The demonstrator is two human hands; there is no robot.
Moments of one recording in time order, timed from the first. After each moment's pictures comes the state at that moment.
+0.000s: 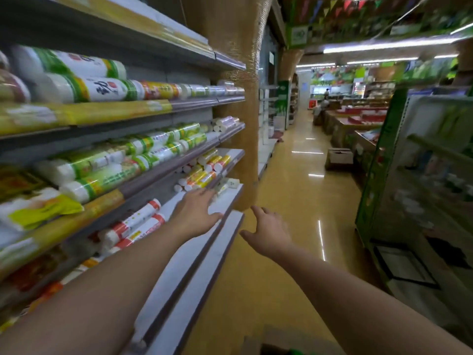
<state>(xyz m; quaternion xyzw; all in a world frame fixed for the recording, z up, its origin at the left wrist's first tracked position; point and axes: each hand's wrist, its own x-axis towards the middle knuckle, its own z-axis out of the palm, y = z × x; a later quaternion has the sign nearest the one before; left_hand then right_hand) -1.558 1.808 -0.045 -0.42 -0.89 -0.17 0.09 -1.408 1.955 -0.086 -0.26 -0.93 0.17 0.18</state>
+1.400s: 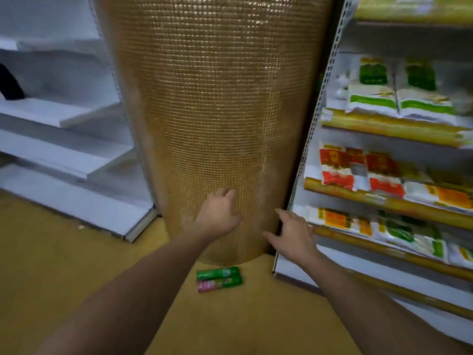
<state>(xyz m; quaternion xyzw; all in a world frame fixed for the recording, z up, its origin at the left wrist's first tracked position) -0.887 1.012 -0.198 0.35 -0.91 -0.16 0.12 -1.032 1.167 -0.221 0.45 -0.86 0.20 -0.10</state>
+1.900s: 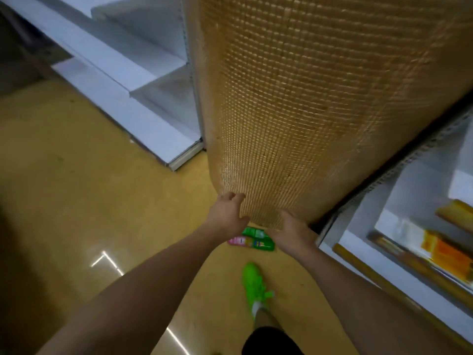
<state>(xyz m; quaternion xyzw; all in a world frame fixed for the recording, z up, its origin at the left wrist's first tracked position) -0.865 0.850 -0.377 0.51 -0.82 -0.27 0.00 -1.038 0.939 -0.393 0.50 -0.81 0.08 -0.31</state>
